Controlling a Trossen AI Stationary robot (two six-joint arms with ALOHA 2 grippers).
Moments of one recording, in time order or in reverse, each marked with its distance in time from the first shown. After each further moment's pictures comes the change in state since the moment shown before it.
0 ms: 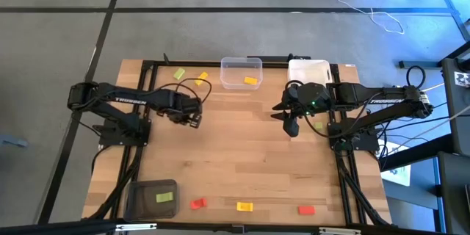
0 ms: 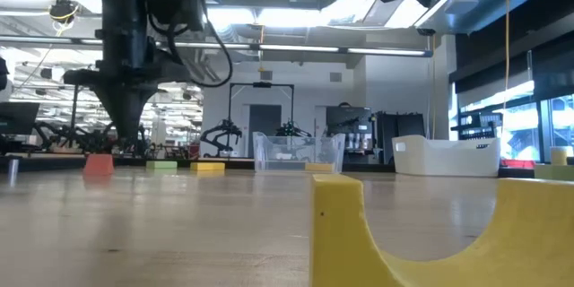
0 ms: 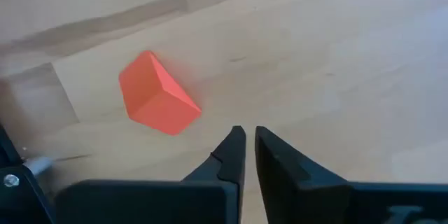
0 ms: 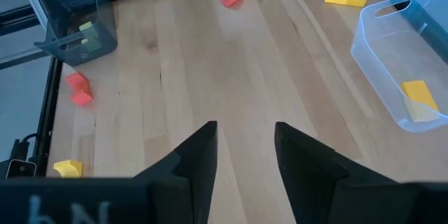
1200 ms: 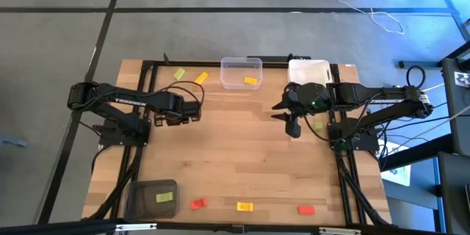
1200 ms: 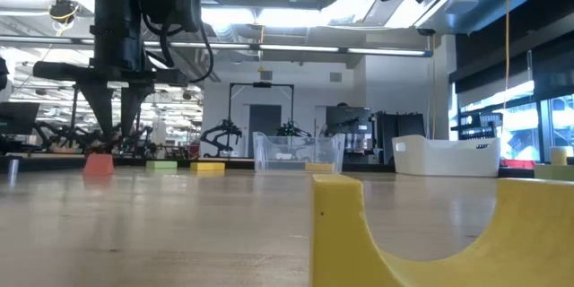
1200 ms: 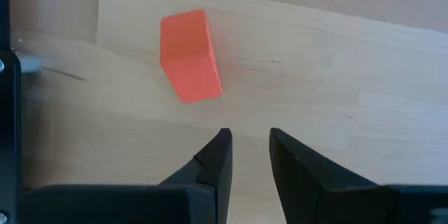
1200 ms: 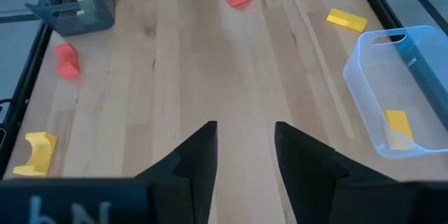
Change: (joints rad) left arm -0.044 0.000 -0.006 -0.051 -0.046 -0.552; right arm 0.001 0.000 0.000 0.000 -0.001 -0.188
